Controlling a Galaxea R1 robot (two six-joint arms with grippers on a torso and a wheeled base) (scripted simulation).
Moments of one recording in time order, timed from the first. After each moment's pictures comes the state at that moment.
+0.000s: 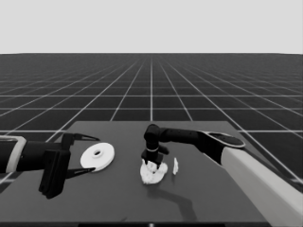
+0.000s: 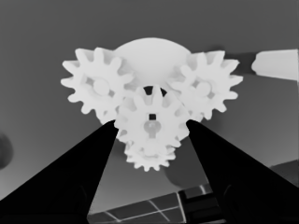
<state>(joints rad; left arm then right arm) -0.34 1.75 -0.42 0.31 0.68 0.35 -0.11 3.08 -1.78 -0.27 -1.50 1.75</state>
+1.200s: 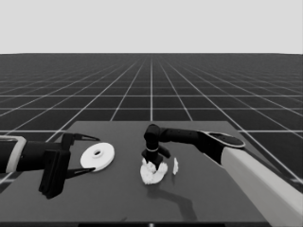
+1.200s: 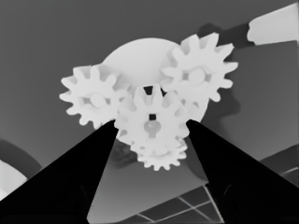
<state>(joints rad) -0.34 1.75 -0.42 0.31 0.68 0.35 -0.11 3.08 -1.78 -0.27 -1.50 2.00</state>
